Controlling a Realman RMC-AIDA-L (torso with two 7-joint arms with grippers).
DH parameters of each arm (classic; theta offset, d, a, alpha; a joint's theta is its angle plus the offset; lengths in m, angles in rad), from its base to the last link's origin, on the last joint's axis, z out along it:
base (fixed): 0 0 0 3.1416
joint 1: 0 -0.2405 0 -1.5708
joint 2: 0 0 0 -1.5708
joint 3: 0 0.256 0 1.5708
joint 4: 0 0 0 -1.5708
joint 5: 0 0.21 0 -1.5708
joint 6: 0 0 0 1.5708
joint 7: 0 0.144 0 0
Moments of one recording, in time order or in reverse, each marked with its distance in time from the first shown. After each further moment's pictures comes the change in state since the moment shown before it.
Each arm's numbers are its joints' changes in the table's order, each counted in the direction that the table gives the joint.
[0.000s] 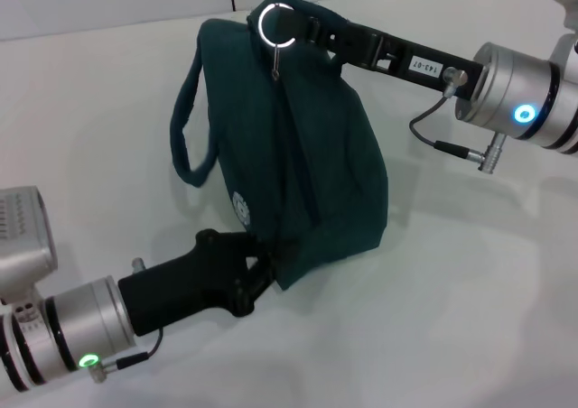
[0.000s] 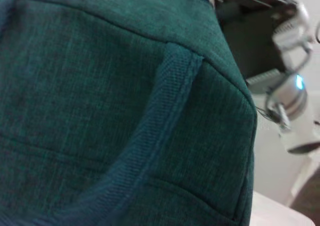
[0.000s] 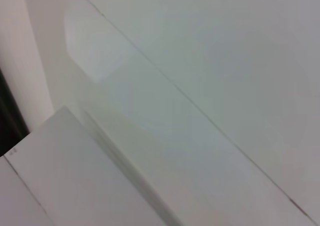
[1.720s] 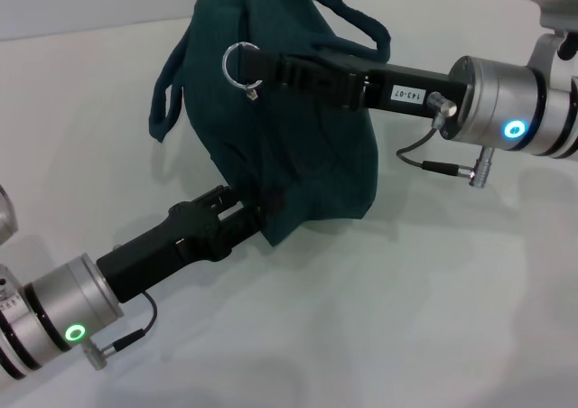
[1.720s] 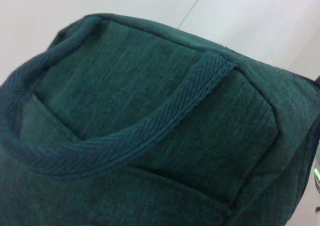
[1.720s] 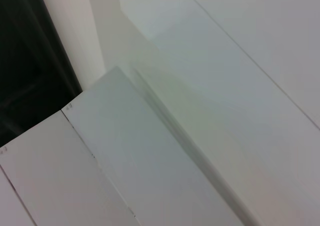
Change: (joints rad) left arm 0.011 0.000 -0.144 0.080 -0.061 0.016 -0.176; right arm -0.032 -0.008 -0.012 0.027 -0.099 -0.096 -0.024
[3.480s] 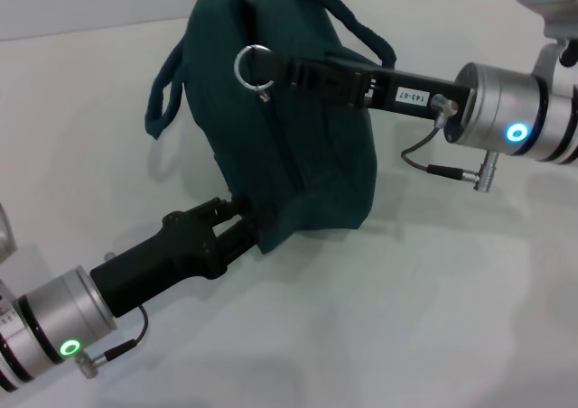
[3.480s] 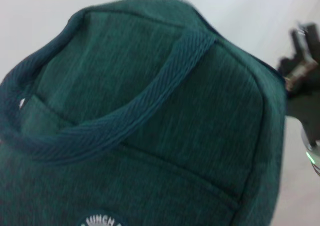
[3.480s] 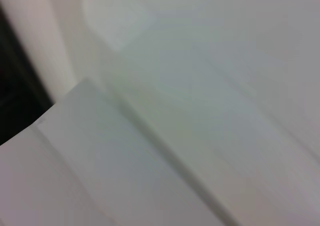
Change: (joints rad) left arm -0.039 0.000 -0.011 -0.041 0.049 -0.012 0.082; right arm 0.001 0.001 0.046 -0.044 -0.030 0.019 0.020
